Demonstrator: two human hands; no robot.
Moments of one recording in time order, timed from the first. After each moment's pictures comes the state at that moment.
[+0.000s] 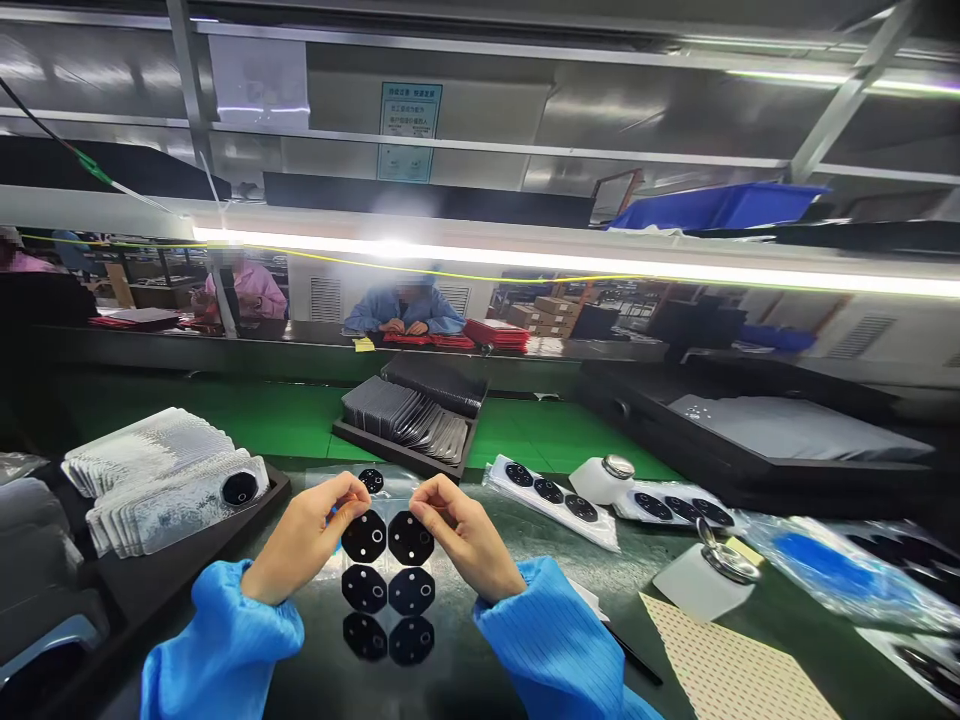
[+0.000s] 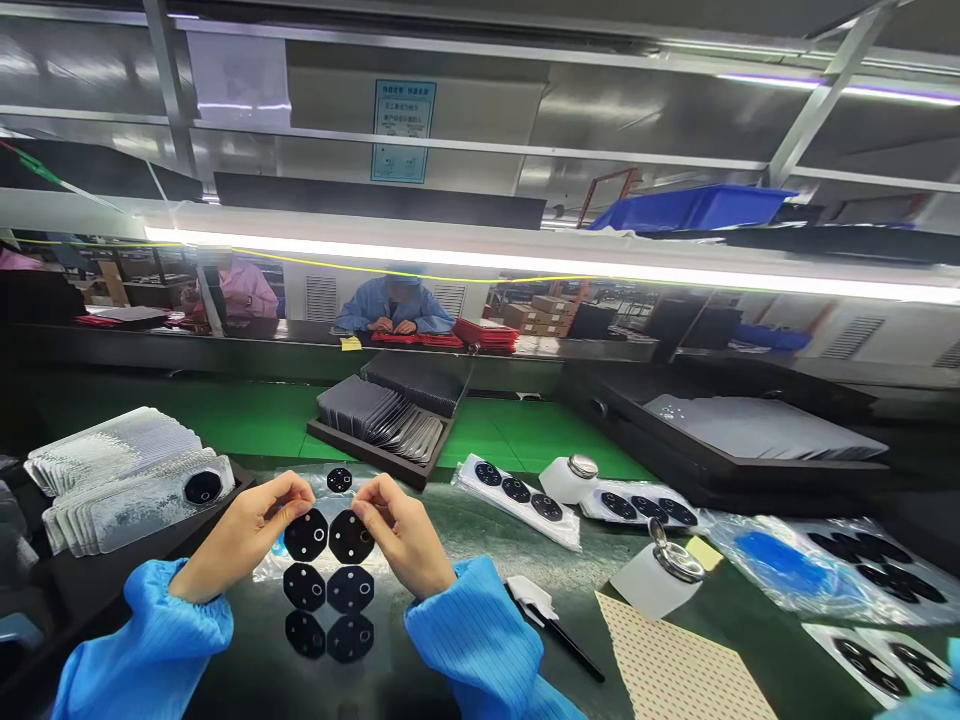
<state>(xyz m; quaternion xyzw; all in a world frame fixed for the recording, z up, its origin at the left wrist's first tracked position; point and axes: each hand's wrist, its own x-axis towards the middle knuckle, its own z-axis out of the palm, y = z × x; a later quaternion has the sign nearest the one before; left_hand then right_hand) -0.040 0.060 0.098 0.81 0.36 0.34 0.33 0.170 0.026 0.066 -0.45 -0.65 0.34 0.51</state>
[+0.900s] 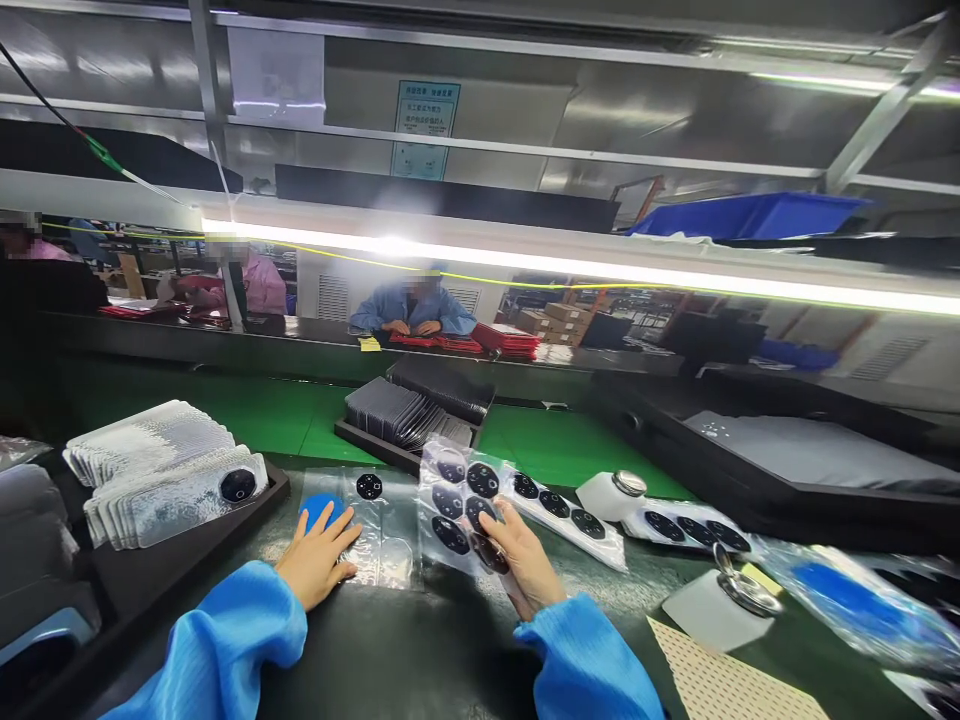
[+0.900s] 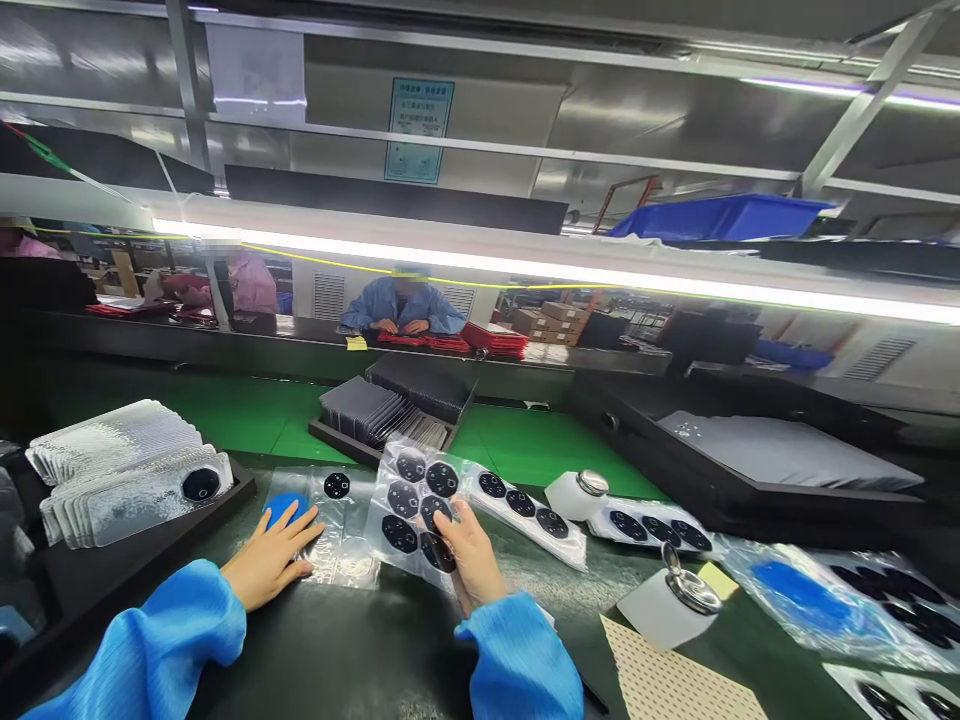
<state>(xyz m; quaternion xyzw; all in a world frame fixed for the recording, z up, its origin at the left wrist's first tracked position) -0.049 0.095 -0.007 0.87 0.45 0.05 0.20 0.246 0.047 -0.027 -0.44 -0.30 0.52 0.67</state>
